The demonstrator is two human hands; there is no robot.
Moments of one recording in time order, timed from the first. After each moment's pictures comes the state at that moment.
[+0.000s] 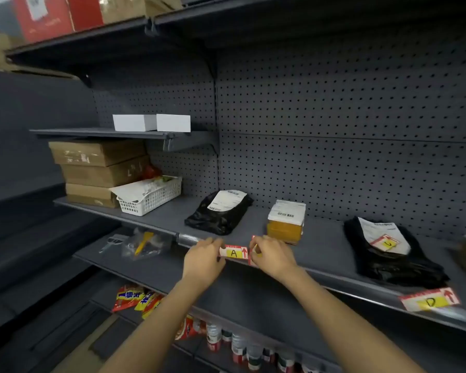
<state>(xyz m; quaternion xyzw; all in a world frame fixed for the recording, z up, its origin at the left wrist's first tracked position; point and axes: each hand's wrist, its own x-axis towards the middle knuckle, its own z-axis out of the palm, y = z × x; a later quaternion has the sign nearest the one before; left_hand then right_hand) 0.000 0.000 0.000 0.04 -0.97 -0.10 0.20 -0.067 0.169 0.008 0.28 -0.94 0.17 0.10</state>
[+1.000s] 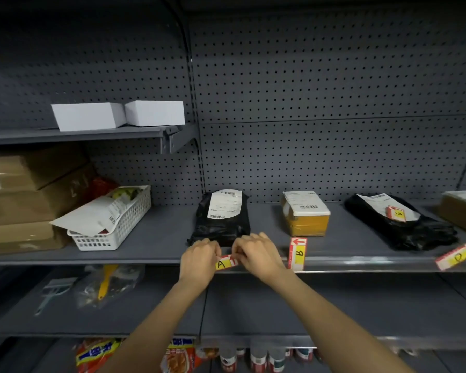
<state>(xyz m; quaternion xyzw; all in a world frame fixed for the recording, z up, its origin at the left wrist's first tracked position) -0.109 -0.149 -0.023 -0.12 -0.96 -0.15 0.18 -0.116 0.014 -0.025 0.22 -0.95 0.12 0.20</state>
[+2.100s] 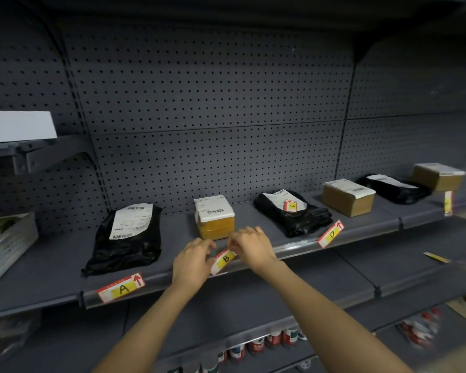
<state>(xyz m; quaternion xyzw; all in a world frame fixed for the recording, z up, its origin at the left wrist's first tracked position) -0.108 0.025 -0.025 -0.25 -0.93 -0.23 0.17 -0.073 0.189 -0.006 0.05 -0.98 0.07 0.20</state>
